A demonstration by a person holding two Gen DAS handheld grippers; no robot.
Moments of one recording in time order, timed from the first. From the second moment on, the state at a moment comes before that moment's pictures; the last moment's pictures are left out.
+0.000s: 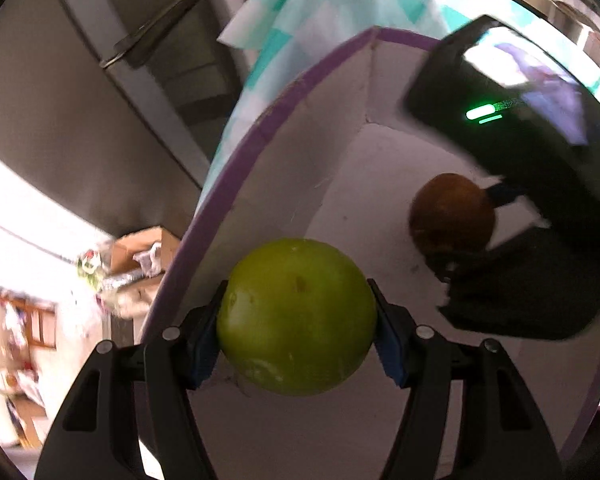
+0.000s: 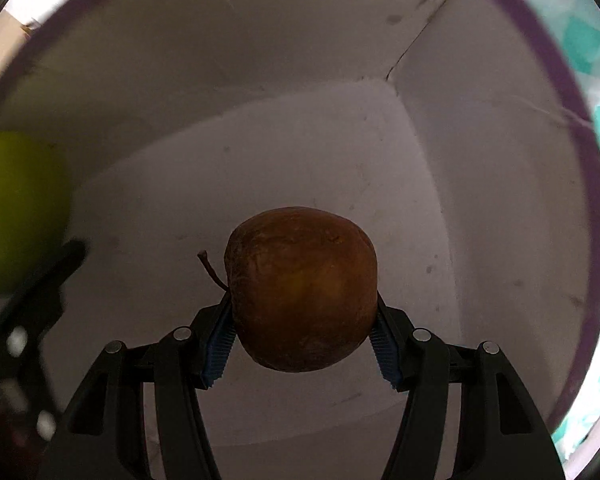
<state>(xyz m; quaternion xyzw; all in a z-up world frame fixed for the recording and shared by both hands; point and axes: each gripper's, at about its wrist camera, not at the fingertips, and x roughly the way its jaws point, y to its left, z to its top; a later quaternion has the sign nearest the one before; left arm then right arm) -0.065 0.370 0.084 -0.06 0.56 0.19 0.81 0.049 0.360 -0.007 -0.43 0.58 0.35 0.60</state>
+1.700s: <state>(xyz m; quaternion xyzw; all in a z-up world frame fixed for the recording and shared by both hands) -0.068 -0.005 0.132 0.11 0.49 0.03 0.87 0.015 -0.217 0.104 -0.01 0.42 0.12 0.90</state>
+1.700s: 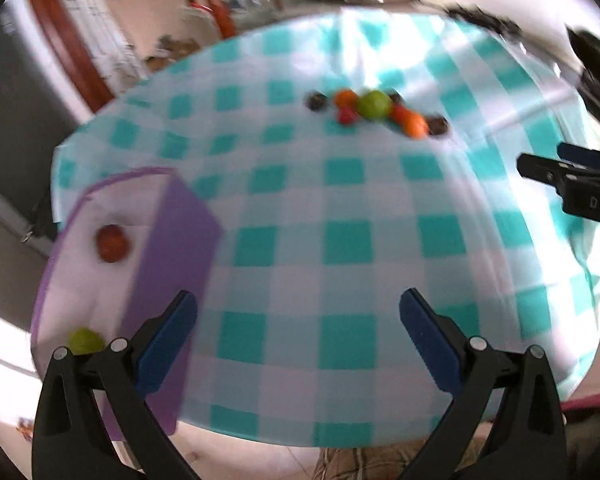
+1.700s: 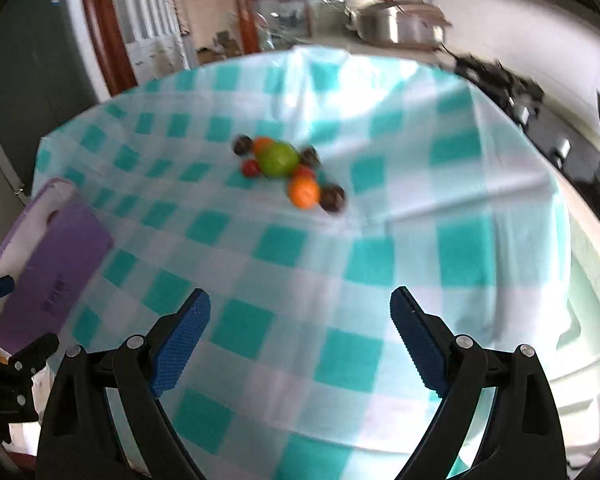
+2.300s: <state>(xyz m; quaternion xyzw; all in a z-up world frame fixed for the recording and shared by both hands) 0.045 -0.024 0.074 0.11 0.55 -0.08 0.82 0.096 -0.195 0.035 -0.10 0.44 0.08 0.89</state>
